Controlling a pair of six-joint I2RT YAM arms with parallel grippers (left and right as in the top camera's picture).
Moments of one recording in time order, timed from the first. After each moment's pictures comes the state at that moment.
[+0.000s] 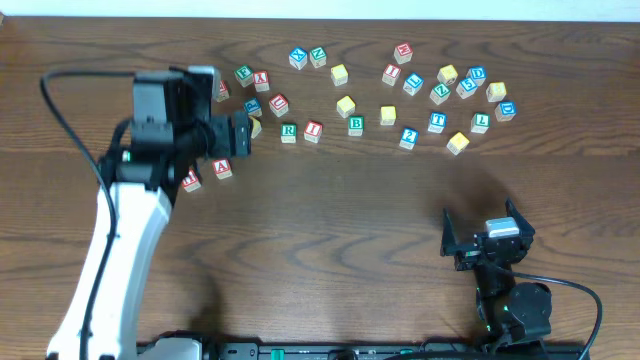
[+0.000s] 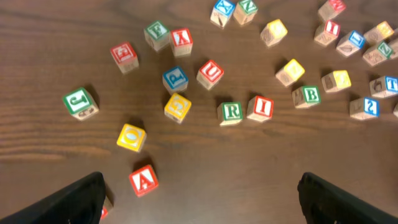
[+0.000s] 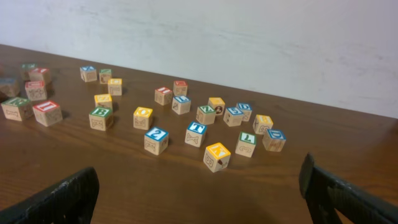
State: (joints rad) left arm -0.07 1.39 1.24 -0.71 0.20 -0.07; right arm 0.17 0.01 0.01 -0.07 0.06 -0.12
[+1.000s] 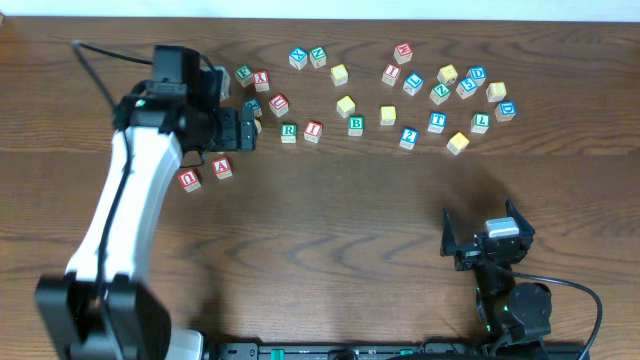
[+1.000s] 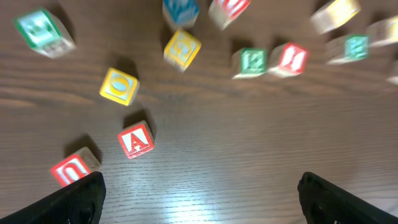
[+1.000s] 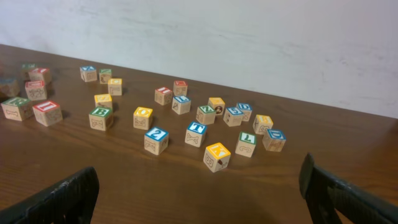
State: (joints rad) left arm -0.07 1.65 1.41 -0.94 0.20 -0.09; right arm 0.17 0.01 0.01 -0.07 0.06 -0.12
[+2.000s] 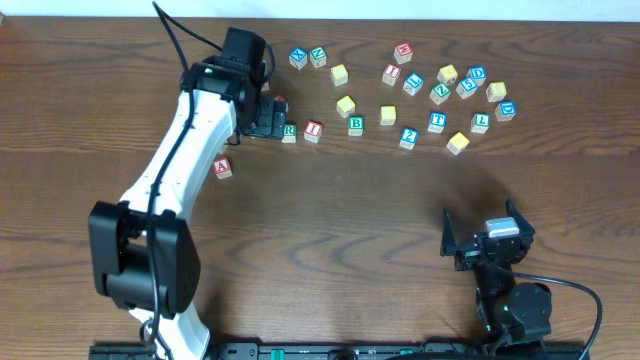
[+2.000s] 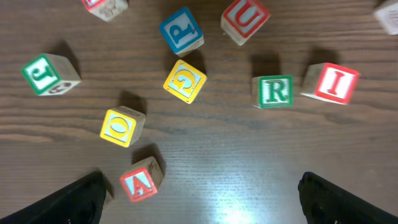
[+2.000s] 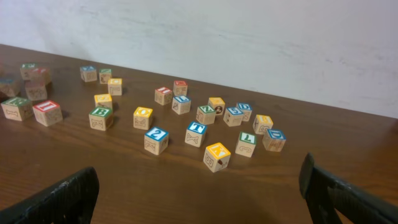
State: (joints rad) left arm -0.24 1.90 1.61 -0.97 -0.08 -0.14; right arm 0.17 0.01 0.01 -0.07 0.06 -0.12
